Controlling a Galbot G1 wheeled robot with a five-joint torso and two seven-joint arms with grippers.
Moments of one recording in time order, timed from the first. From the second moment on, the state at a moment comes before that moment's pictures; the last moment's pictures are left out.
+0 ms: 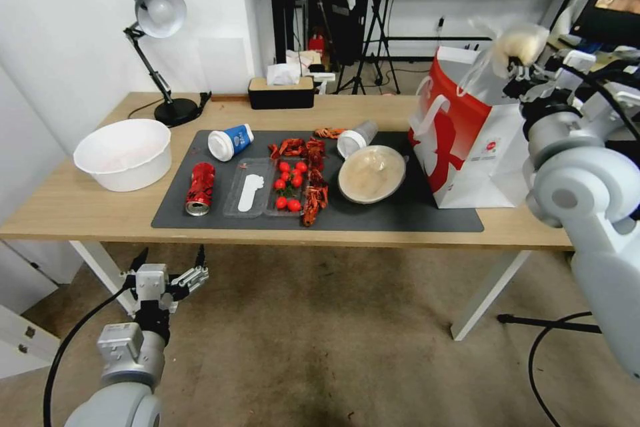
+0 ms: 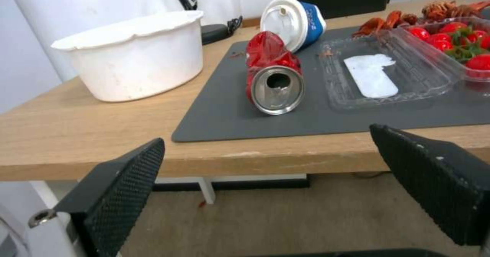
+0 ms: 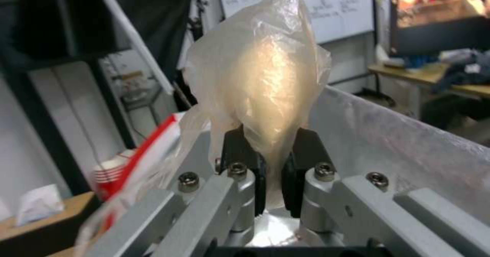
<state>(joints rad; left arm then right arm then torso) 1.73 -1.47 -0.70 -2.23 -0.10 0.14 -0.03 -0.69 0.89 0.41 2.01 1.05 -0.45 0.74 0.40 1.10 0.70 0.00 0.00</state>
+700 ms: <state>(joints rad) 1.72 -1.47 -0.70 -2.21 -0.10 0.14 -0.03 -0.66 0.89 0.42 2.01 1.11 -0.51 0.81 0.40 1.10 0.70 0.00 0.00</state>
